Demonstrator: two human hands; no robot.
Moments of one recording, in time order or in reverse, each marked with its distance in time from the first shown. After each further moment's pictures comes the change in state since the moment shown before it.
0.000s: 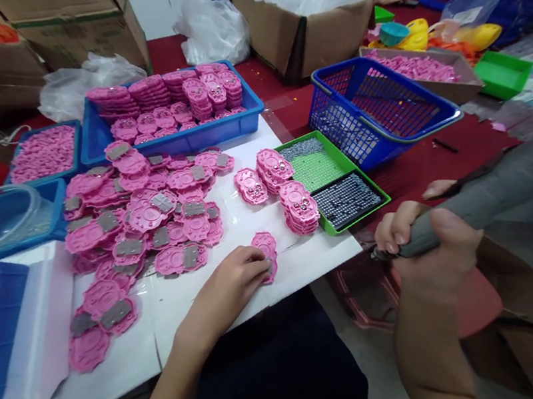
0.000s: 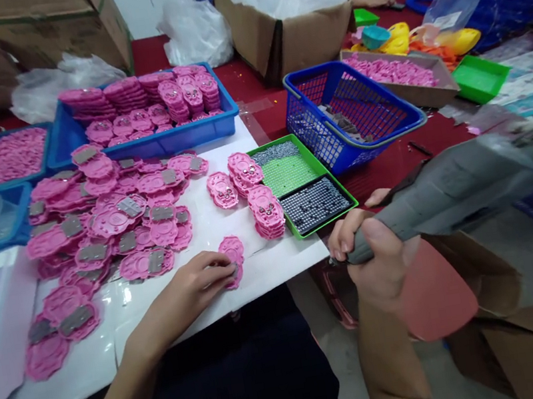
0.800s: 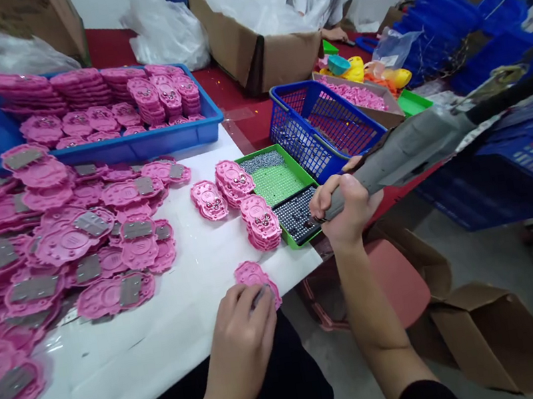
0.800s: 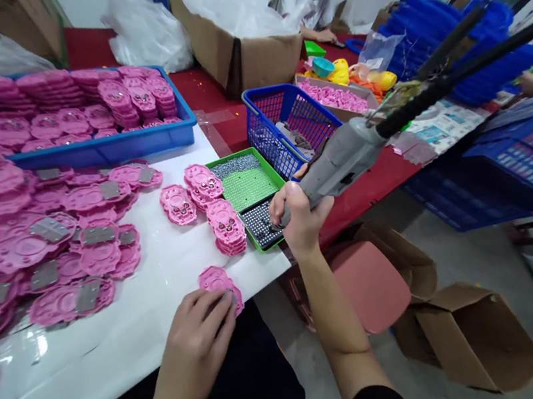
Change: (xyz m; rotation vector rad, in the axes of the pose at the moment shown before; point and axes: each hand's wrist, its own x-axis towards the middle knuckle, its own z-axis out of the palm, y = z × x) left_hand 0.002 0.054 0.084 0.076 0.339 -0.036; right_hand 0.060 0.041 0.027 -0.084 0.075 -0.187
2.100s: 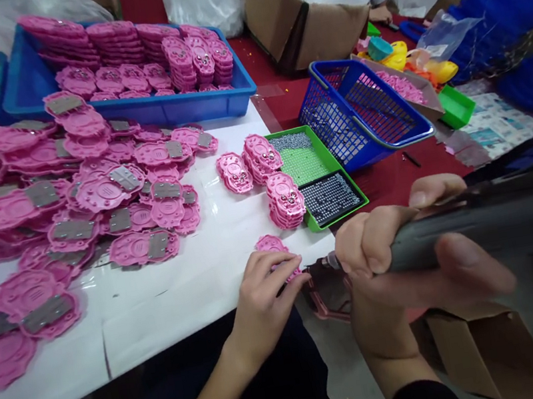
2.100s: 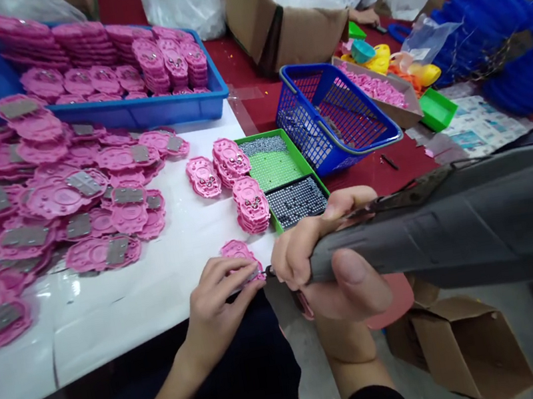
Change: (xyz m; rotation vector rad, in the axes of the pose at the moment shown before) left_hand 0.015 0.006 0.007 -0.441 0.308 -0.059; right_hand -0.052 -0.088 0.003 0.236 -0.614 0.257
